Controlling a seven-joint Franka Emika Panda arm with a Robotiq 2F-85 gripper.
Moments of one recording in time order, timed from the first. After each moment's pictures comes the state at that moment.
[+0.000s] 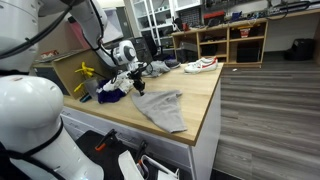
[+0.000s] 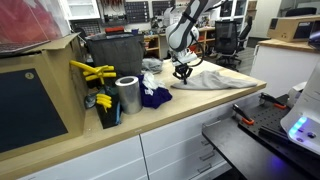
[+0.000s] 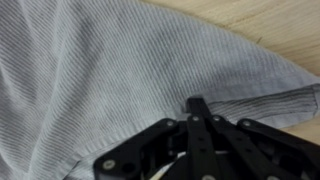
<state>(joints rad) 0.29 0.57 -0.01 -1.97 -0.16 2.34 0.70</state>
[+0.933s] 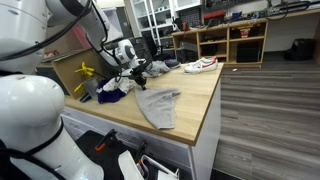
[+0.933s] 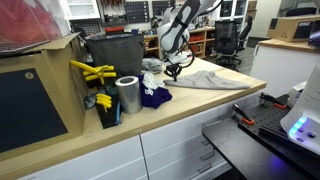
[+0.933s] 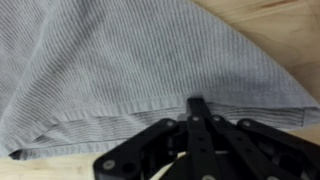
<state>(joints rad) 0.34 0.69 -0.02 -1.77 -0.21 2.37 0.71</state>
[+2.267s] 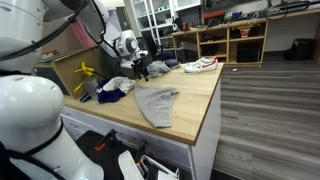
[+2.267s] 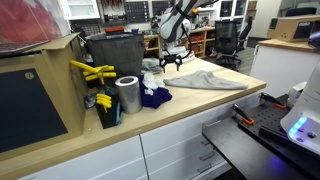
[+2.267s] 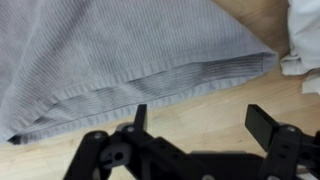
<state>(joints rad) 0.30 0.63 -0.02 -1.76 -0.05 2.42 0.64</state>
